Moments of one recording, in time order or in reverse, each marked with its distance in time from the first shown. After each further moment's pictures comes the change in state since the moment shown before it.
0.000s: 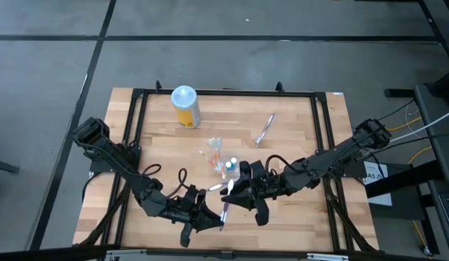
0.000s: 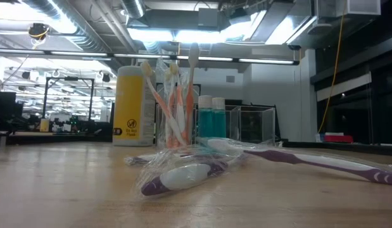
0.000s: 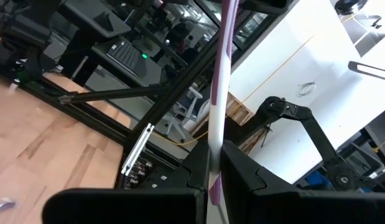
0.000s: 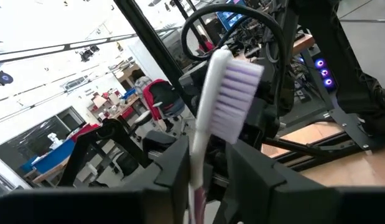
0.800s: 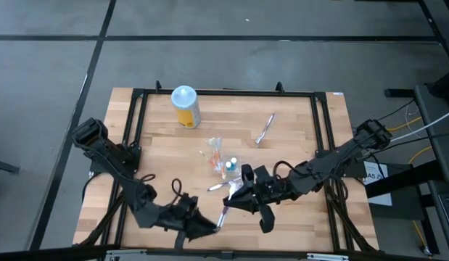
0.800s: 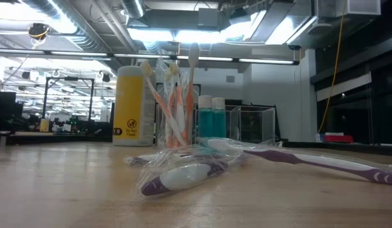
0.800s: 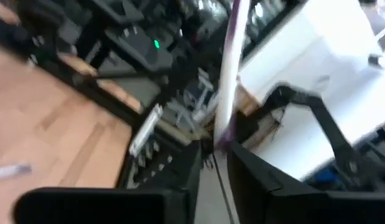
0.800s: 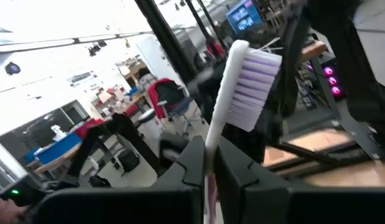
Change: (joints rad) left arm -0.083 -0.002 0.002 -0.085 -0.109 -0.062; right arm 0.038 0.000 0.011 0.016 0.011 -0.060
